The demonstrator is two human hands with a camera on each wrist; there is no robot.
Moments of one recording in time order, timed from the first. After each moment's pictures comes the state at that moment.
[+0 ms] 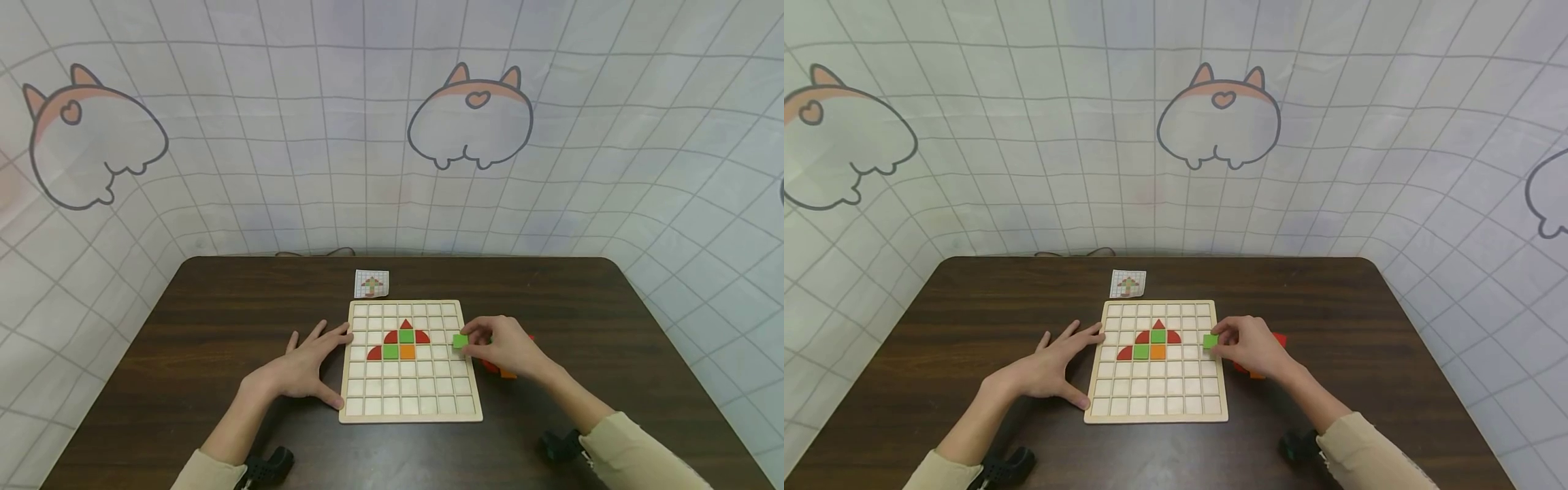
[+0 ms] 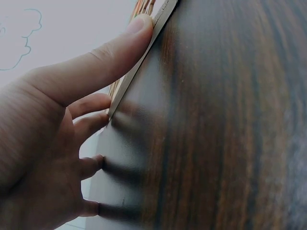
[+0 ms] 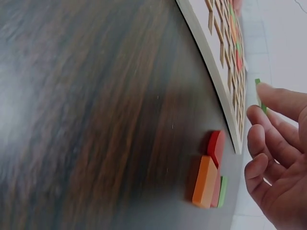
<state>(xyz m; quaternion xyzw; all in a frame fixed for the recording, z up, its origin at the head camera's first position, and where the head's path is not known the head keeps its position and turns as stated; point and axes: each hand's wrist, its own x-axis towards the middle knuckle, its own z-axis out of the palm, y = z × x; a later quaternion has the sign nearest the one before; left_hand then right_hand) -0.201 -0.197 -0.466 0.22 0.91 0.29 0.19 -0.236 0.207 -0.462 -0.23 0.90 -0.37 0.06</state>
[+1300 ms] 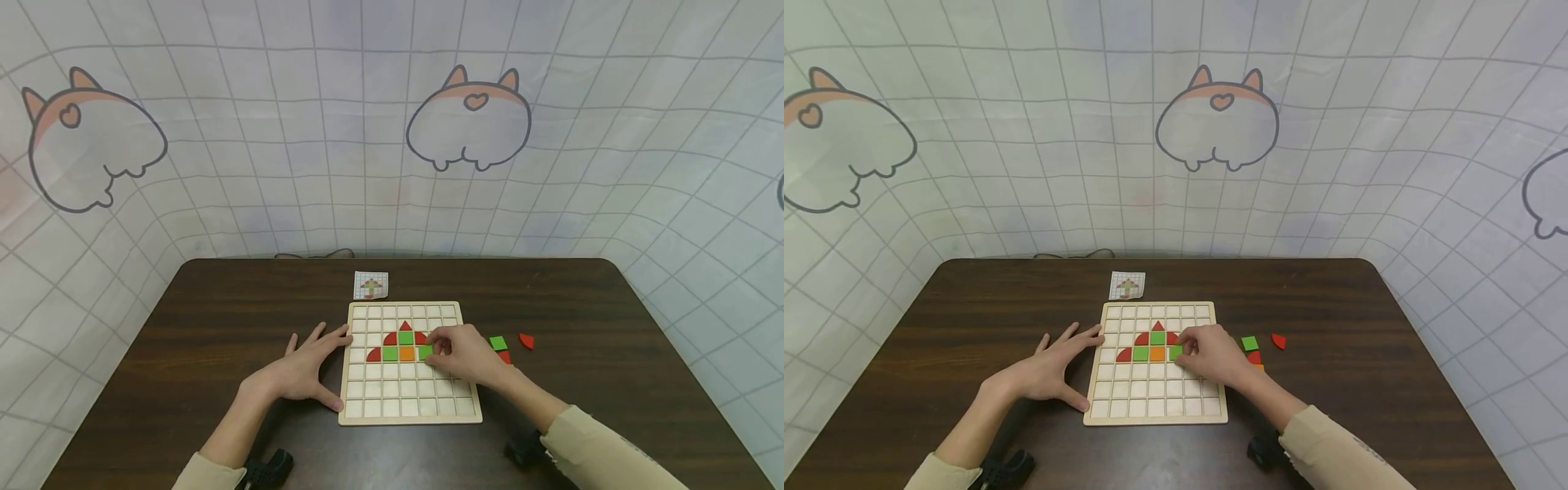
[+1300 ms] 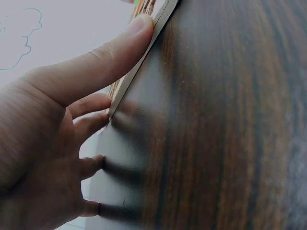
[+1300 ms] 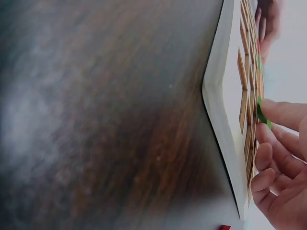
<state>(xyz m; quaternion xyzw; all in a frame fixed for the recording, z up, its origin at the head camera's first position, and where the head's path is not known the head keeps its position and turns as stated) -0.199 -0.196 -0.464 0.22 0.91 0.29 0.19 -0.233 0.148 -0.477 -0.29 0.89 -0.34 0.05</state>
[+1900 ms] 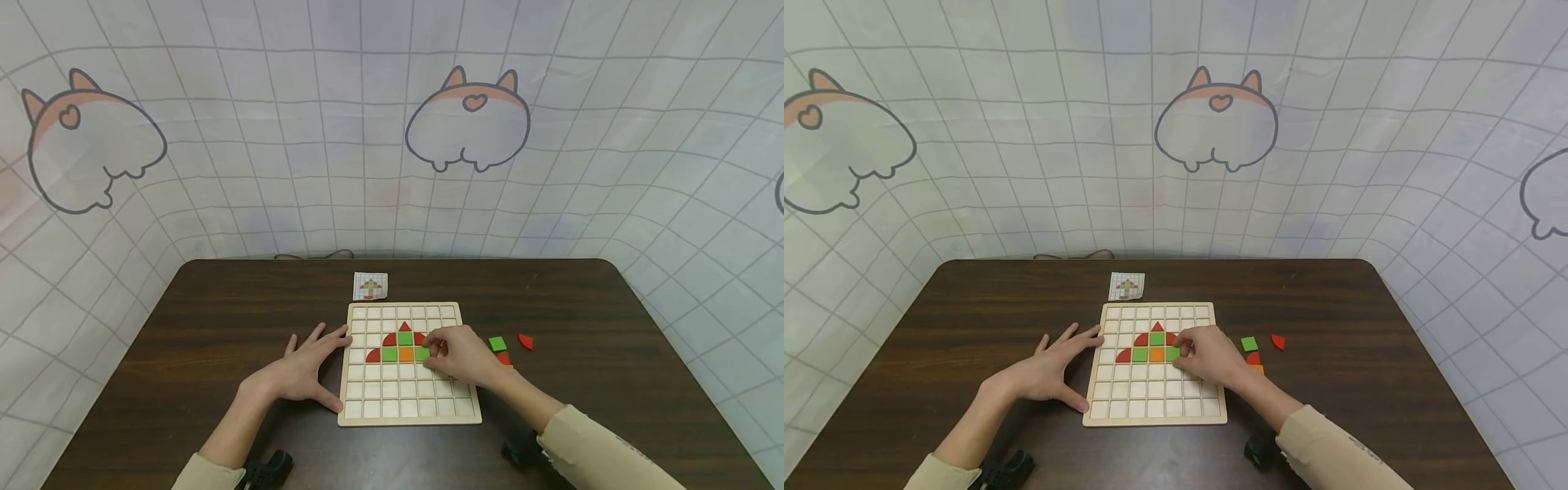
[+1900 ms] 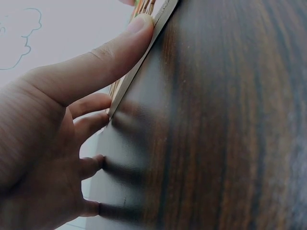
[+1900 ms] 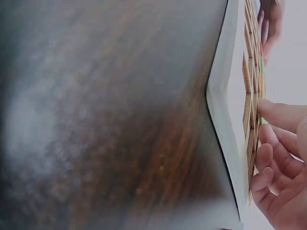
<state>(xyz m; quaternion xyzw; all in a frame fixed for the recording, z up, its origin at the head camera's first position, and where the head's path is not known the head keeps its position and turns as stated) -0.200 -0.196 -0.462 0.22 0.91 0.29 0.19 -0.231 0.142 -0.473 -0.29 0.90 -0.32 0.05</state>
